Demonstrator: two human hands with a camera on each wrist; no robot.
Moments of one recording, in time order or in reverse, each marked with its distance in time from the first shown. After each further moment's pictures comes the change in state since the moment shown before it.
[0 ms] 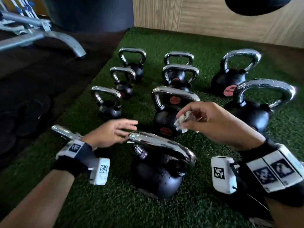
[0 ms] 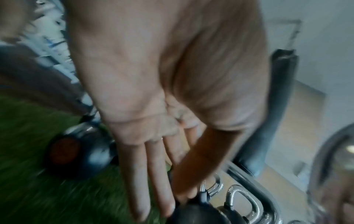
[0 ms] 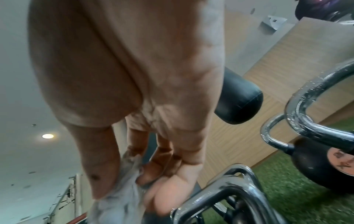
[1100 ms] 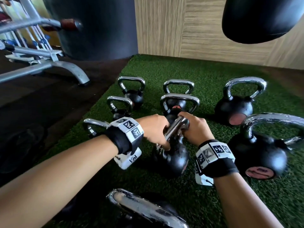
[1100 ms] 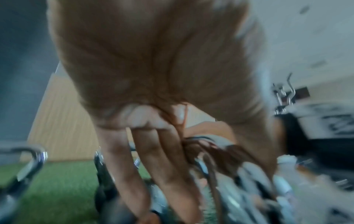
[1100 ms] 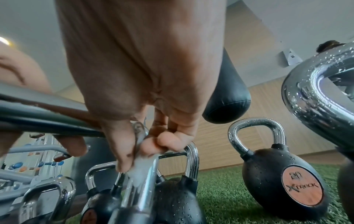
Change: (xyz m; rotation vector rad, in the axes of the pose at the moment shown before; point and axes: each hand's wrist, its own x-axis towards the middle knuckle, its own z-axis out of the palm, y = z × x) left_hand 0.167 0.154 0.014 0.947 -0.019 0.064; right_hand 0.168 0.112 -0.011 -0.273 0.355 0.072
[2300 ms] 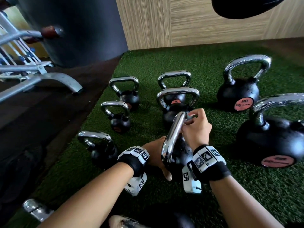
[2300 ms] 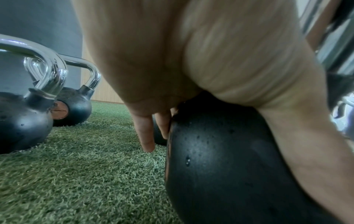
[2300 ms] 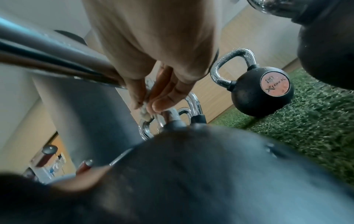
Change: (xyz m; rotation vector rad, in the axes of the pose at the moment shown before) left_hand 0.049 -0.047 0.111 -0.257 -0.154 0.075; right_hand 0.011 0.009 0.059 0.498 0.517 0.354
